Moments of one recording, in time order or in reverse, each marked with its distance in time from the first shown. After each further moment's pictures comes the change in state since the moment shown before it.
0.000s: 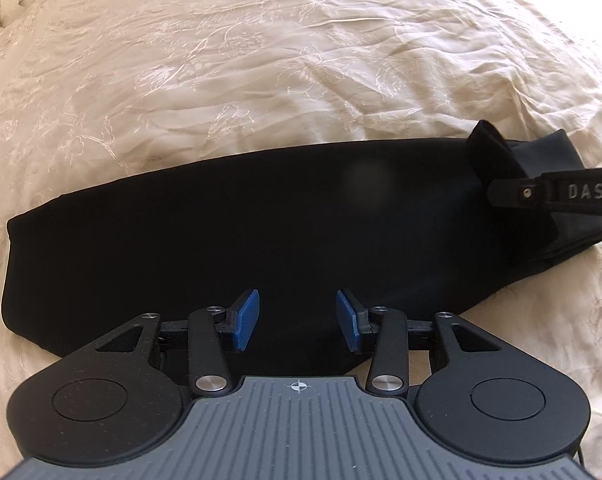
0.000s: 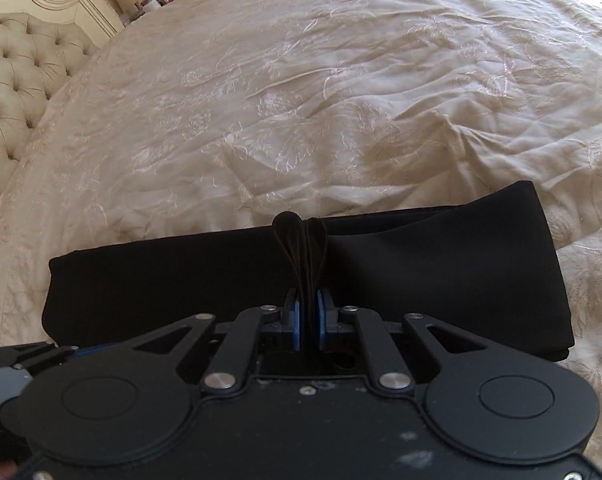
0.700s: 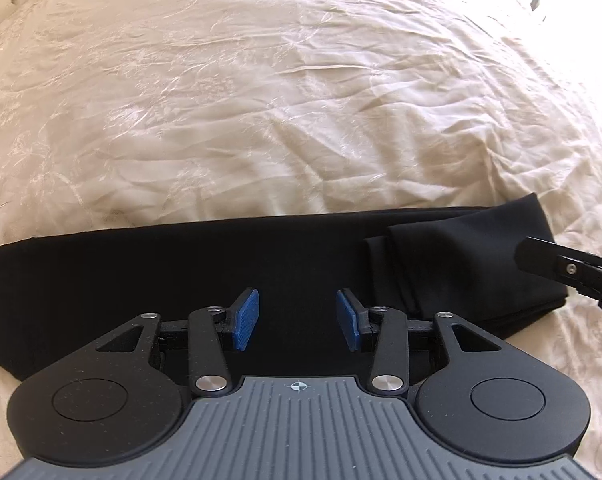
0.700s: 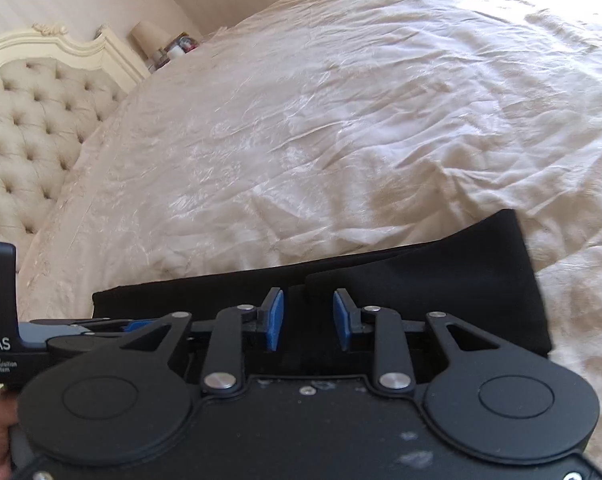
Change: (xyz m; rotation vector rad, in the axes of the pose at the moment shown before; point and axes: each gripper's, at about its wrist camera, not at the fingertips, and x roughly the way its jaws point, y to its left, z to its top) left arm -0.008 -0.025 0.046 -0.046 -0.052 -0.100; right arm -0.065 -0.028 0.003 0.054 -0.136 0.097
